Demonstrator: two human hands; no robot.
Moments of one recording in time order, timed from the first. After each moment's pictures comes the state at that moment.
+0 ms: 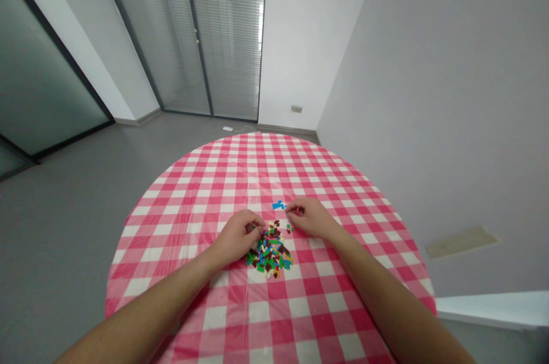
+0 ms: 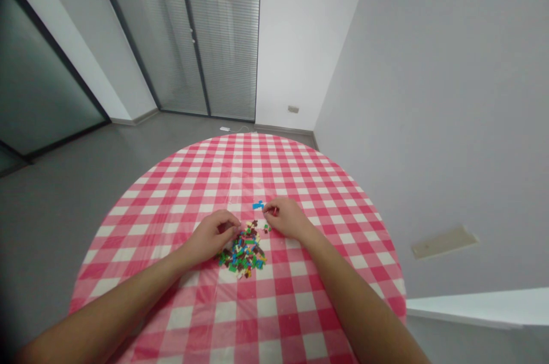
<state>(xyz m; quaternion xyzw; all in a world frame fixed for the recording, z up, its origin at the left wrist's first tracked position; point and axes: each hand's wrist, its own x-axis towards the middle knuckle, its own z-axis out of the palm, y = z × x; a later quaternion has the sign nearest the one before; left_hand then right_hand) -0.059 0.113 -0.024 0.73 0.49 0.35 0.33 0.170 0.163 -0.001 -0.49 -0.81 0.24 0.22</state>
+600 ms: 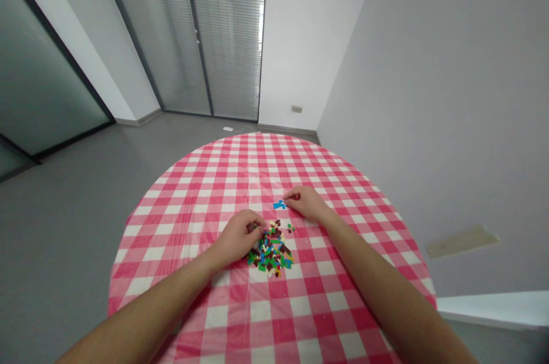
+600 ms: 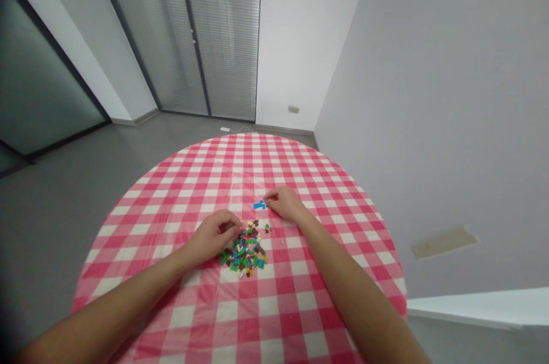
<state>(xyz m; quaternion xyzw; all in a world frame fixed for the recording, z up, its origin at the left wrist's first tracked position) -0.060 0.113 -0.027 0.73 0.49 0.35 0.32 0.171 0.210 -0.021 -0.51 -0.80 0.23 0.20</state>
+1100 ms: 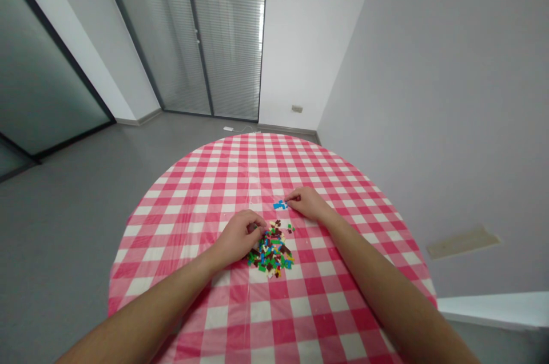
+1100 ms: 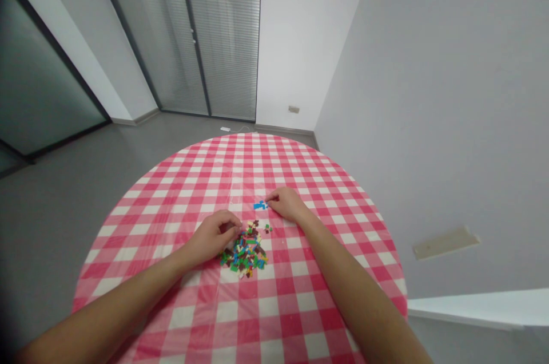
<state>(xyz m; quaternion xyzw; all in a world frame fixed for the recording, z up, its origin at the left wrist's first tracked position) -0.060 0.113 -0.027 0.73 0.49 0.35 0.33 0.173 0.210 -0.014 -0.50 -0.82 0.23 0.17</state>
